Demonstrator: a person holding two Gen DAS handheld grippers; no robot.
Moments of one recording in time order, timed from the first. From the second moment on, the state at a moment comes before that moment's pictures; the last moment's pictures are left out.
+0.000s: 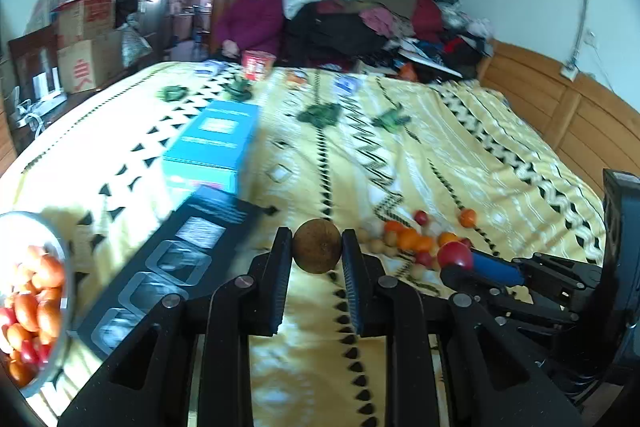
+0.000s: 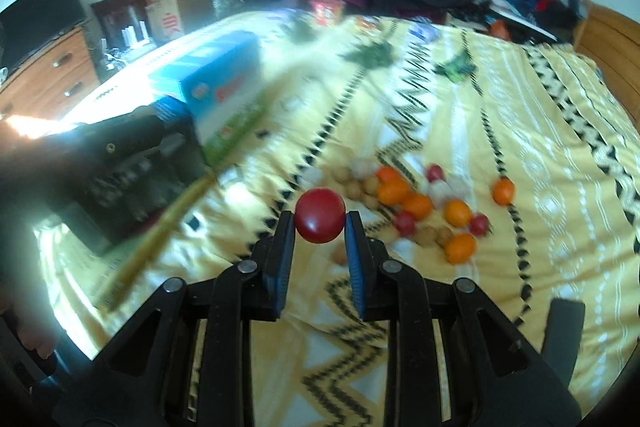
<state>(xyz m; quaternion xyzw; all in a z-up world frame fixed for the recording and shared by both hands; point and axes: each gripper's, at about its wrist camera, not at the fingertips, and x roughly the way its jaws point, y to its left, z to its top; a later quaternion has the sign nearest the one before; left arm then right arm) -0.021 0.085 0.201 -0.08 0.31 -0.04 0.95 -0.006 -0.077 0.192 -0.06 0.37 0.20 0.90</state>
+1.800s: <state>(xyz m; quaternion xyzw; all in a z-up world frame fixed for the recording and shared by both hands) -0.148 0.390 0.193 -0.26 0.24 0.25 0.90 -0.080 0.131 0.223 -0.07 0.33 0.46 0.82</state>
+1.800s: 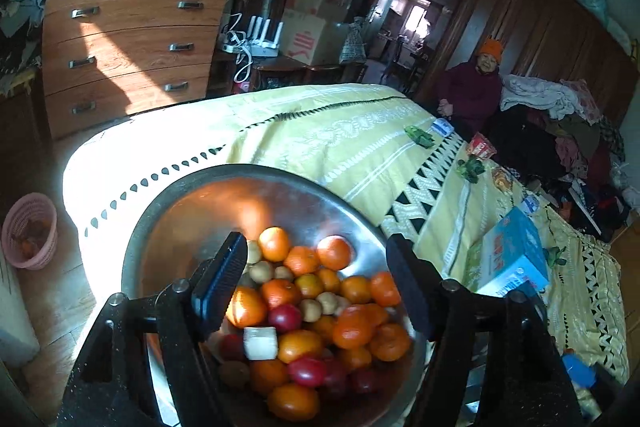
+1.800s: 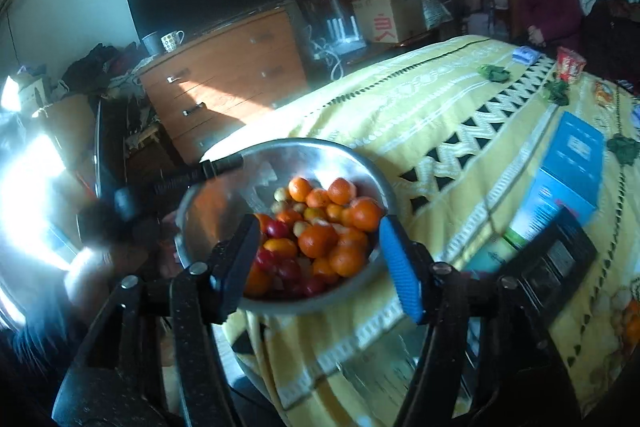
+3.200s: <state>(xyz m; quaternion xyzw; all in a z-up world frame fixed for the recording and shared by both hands) 0.068 -0.049 0.042 -0.07 0.46 -0.19 0.86 0.002 -0.199 0.058 0.02 0.45 0.18 0.87</state>
